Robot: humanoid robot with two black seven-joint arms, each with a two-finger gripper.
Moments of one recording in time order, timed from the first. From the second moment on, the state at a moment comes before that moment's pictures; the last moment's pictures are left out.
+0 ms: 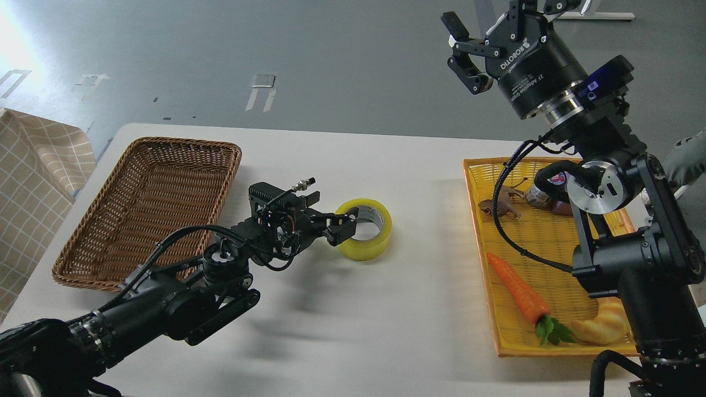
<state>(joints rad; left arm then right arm) -0.55 0.18 -0.59 -1.02 2.12 0.01 0.01 0.60 0.00 1.38 1.40 -0.81 0.29 -0.08</state>
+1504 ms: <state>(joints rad) -0.64 0.13 -0.51 -0.92 2.12 0.00 -0.06 0.50 0.00 1.39 1.42 -0.81 0.29 -0.08</state>
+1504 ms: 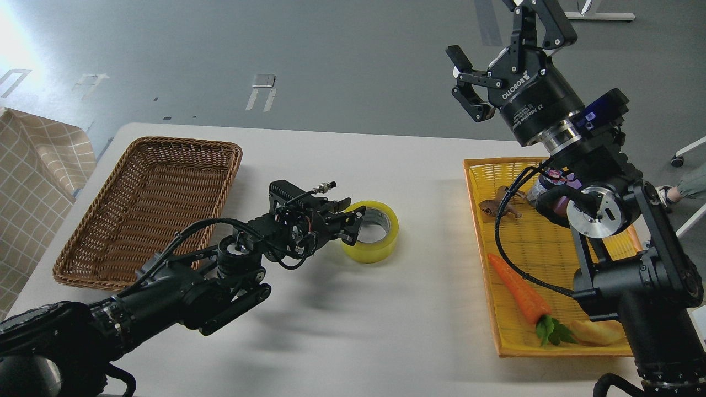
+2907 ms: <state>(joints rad) -0.80 0.20 -0.51 -0.95 2.07 0.00 -0.06 0.48 0.00 1.40 1.42 -0.81 0.29 -0.08</state>
